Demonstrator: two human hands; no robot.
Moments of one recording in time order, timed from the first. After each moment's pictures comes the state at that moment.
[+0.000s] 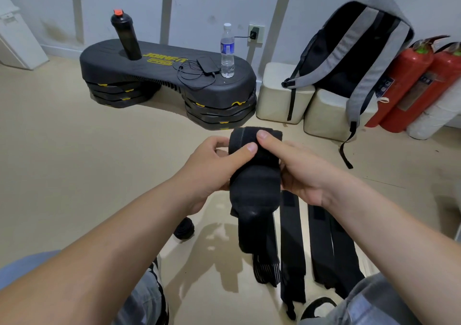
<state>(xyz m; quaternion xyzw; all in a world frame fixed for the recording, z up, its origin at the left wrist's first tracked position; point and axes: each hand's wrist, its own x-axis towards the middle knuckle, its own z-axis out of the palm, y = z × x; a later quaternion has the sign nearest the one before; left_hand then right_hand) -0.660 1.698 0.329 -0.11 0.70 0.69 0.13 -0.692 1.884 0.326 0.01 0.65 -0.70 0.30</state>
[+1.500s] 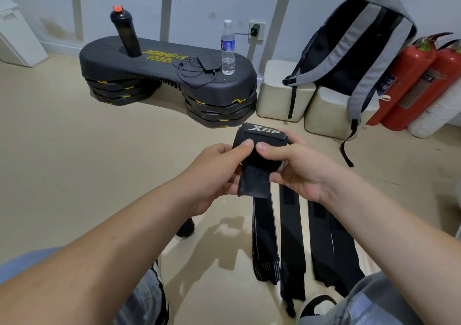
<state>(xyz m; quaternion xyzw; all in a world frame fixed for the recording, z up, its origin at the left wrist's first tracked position) -0.660 1.705 0.327 -0.13 0.67 0.70 0.20 -0.696 1.882 0.322 0.07 0.57 -0.78 0.24</state>
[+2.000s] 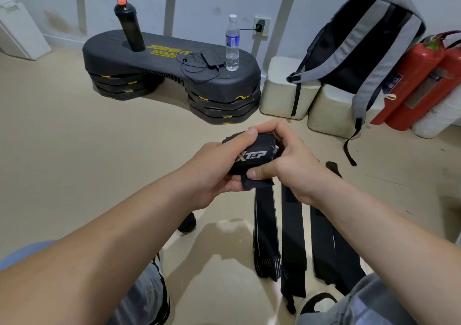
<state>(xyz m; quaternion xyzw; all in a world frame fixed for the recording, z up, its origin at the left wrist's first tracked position) -0.659 1.701 0.333 -0.15 0.61 0.74 0.23 -0.688 1.867 0.308 -0.10 0.70 -0.69 0.15</state>
